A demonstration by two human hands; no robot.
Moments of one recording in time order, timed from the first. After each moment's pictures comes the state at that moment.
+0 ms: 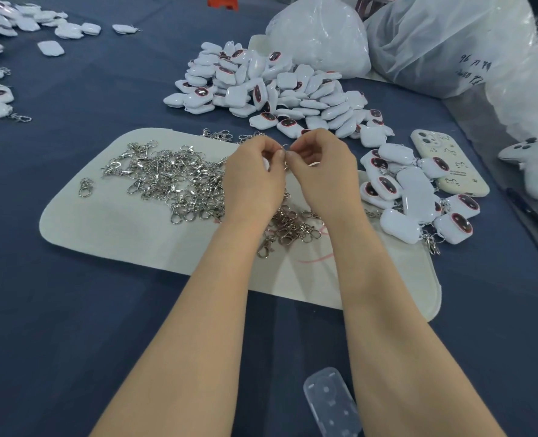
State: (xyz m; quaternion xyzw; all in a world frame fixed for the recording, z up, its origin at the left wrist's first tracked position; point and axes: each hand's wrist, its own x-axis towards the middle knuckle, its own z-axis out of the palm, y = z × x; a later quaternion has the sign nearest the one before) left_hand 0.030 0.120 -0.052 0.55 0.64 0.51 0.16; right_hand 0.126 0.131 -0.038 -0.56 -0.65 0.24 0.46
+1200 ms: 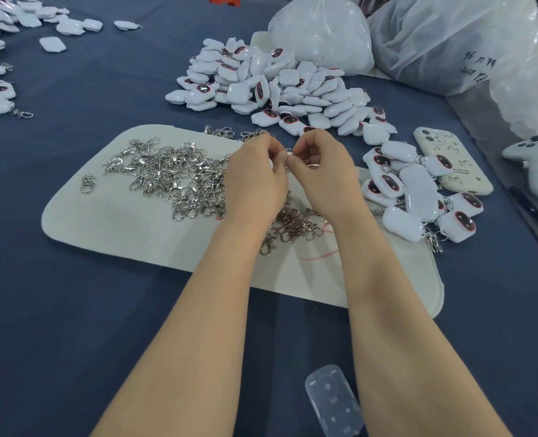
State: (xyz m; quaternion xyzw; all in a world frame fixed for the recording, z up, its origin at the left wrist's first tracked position) left_hand 0.030 0.121 -0.055 0.58 0.66 0.47 0.13; right_hand 0.130 0.131 -0.045 -0.52 -0.68 0.27 0.44
